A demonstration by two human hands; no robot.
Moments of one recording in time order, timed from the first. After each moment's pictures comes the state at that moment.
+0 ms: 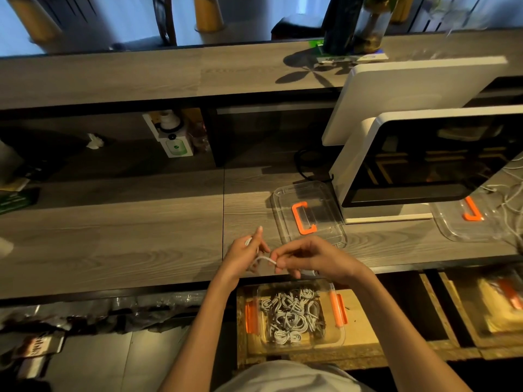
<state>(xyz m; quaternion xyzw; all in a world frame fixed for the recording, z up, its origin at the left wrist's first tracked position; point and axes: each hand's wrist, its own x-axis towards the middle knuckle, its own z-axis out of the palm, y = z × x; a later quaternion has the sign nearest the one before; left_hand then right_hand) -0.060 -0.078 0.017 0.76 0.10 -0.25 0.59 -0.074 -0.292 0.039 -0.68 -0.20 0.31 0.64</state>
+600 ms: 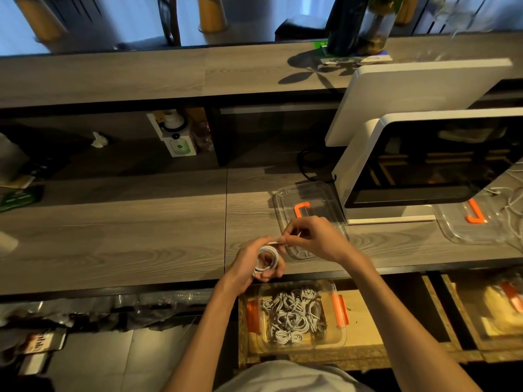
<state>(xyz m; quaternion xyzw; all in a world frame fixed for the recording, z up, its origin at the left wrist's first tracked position) -0.072 -0.086 0.024 0.60 0.03 -0.34 0.72 -0.045 -0.288 0.040 -0.88 -0.15 0.14 0.44</state>
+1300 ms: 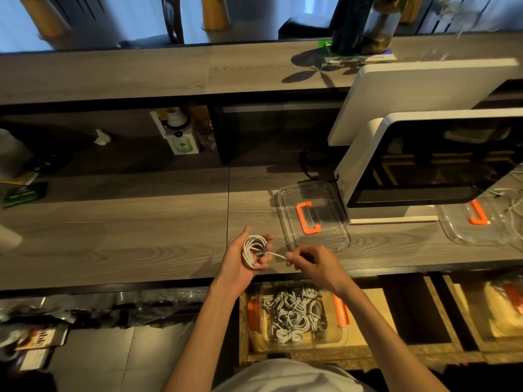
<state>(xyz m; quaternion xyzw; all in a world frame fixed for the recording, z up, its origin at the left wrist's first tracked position) -0.072 -0.074 0.007 0.38 0.19 -0.29 0.86 -0.095 -0.280 -0.005 -0.85 -0.03 0.15 0.50</state>
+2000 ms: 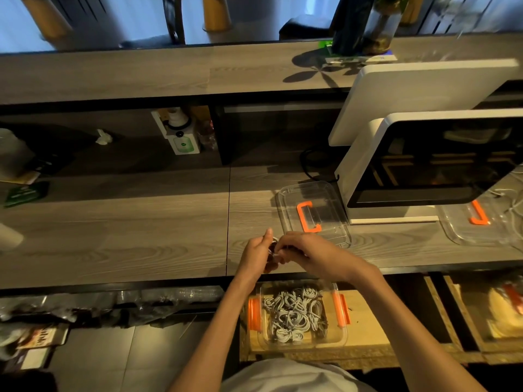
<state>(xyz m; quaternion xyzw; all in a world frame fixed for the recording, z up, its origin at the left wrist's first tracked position) -0.078 -0.105 0.027 0.74 0.12 -0.21 0.63 -0.073 -0.271 0.064 -0.88 -0.30 0.16 0.32</state>
